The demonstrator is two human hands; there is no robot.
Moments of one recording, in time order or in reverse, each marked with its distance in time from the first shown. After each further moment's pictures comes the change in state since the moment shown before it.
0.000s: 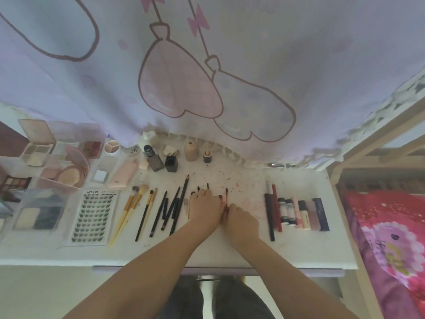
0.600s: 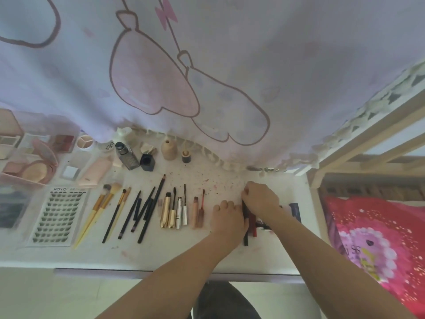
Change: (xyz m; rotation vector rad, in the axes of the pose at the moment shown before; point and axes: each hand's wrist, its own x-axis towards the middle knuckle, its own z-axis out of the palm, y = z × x) left_hand 0.009 0.108 0.009 -0.090 -0.048 0.098; right_hand 0.060 0.091 -0.072 0.037 -0.024 0.071
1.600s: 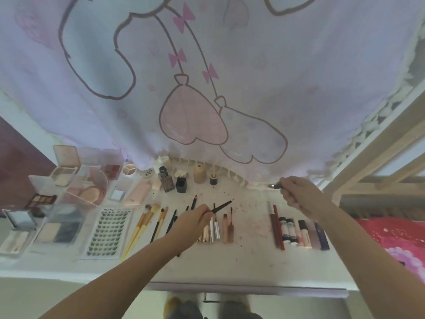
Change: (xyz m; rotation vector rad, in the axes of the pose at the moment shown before) left_hand -0.083 -0.144 -0.074 -0.561 0.115 0.025; right_hand -0.065 -0.012 -0.095 1.196 -0.088 -0.009
